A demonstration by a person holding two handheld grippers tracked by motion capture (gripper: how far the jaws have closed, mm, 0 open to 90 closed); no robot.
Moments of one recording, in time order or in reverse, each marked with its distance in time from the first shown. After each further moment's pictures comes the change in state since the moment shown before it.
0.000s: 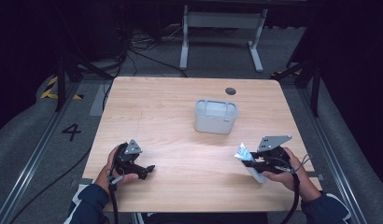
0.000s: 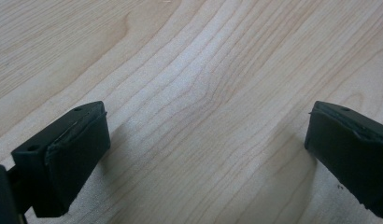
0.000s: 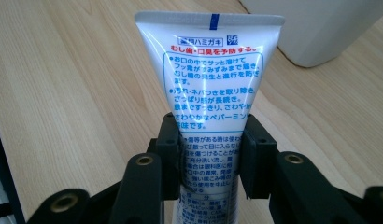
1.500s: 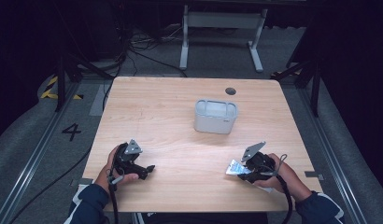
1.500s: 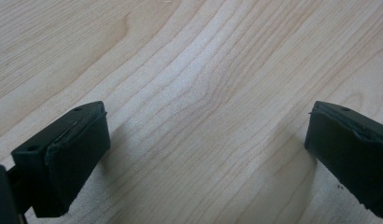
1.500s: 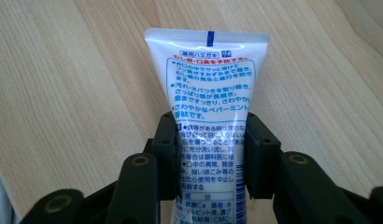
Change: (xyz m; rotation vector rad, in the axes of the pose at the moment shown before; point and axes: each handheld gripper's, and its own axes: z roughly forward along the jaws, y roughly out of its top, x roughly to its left) left arm 0.000 0.000 0.000 0.000 0.000 0.001; right arm 0.013 -0.009 0.046 0.311 0.070 -0.049
